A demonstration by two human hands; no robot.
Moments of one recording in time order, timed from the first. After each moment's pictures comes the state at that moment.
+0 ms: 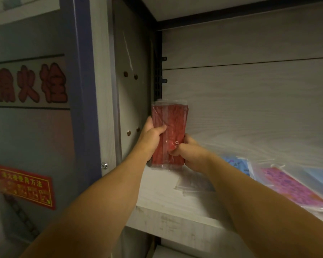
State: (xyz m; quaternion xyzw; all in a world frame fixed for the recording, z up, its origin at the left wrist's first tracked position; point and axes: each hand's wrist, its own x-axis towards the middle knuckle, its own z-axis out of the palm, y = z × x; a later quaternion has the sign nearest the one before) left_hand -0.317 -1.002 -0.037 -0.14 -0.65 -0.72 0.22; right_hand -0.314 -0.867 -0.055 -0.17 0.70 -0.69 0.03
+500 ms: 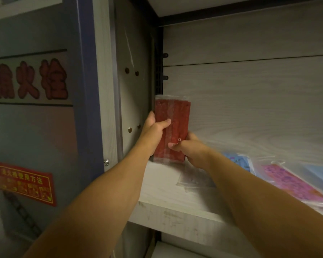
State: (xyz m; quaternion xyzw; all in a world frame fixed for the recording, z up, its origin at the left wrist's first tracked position) left_hand -0.318 -1.003 -0.034 -0.16 -0.64 -0.72 0.21; right_hand -0.319 -0.867 -0.058 -0.17 0.70 -0.69 0.00
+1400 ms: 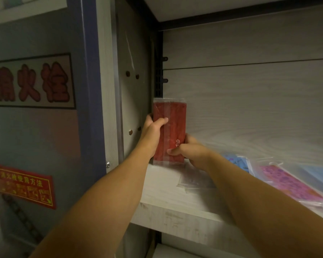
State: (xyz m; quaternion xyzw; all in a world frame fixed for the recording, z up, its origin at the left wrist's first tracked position) left_hand -0.316 -1.002 -0.032 -0.13 -0.60 -0.76 0.21; right_hand -0.319 -0.863 -0.055 -0.18 0.76 -0.62 0.02
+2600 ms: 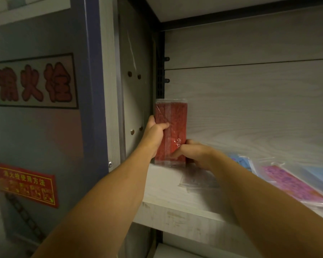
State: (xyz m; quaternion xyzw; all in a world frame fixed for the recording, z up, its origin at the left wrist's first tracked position) left_hand -0.318 -1.003 -0.032 -0.10 -0.63 -0.74 0.20; right_hand -0.311 -0.859 -0.050 -0.15 0.83 -0.54 0.07
